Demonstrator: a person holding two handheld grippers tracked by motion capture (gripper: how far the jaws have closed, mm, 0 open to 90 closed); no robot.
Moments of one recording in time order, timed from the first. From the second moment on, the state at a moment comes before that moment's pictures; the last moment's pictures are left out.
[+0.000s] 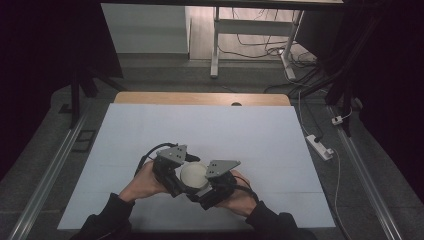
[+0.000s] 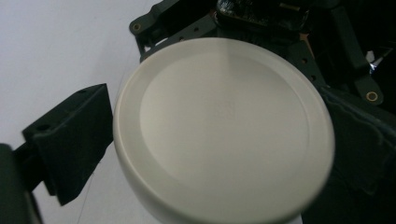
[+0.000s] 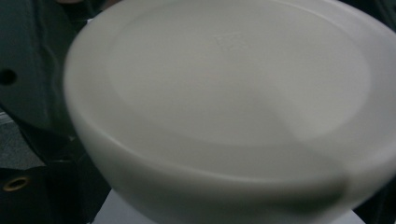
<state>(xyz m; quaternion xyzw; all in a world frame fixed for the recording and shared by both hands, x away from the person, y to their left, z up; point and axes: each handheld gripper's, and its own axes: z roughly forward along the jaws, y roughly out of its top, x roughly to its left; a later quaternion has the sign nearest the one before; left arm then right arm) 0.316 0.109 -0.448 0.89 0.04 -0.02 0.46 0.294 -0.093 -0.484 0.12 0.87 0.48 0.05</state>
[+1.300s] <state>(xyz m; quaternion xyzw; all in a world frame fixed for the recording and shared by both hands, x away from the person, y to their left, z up) 0.307 0.117 -0.425 0.90 0.09 0.02 0.43 0.300 -0.098 -0.482 0.15 0.86 0.48 0.06</state>
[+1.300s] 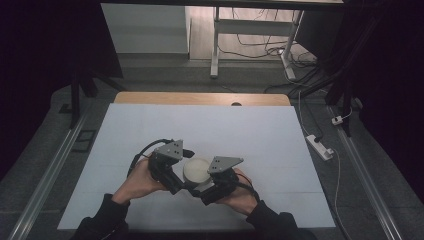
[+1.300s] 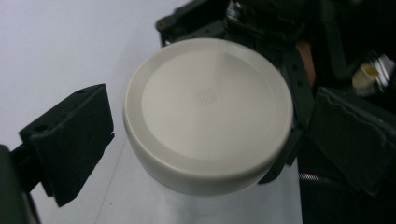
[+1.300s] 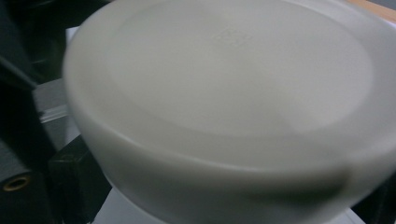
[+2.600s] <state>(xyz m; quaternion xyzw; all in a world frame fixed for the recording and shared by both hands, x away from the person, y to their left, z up) 0.300 0.107 -0.424 0.89 0.15 0.04 0.43 0.302 -0.099 -0.481 0.16 0.86 0.48 0.06</state>
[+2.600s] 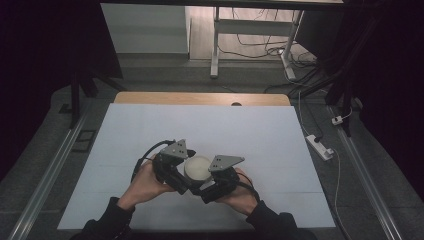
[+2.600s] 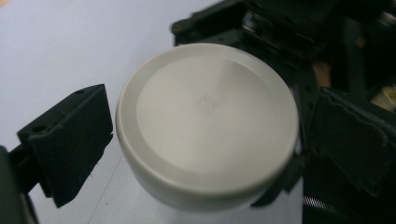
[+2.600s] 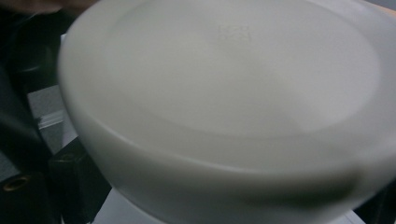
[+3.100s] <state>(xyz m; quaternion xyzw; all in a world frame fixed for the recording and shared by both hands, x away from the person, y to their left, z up) 0.300 0.111 -0.433 0.90 0.08 0.01 0.43 0.290 -0.091 -0.479 0.11 0.87 0.48 0.04</state>
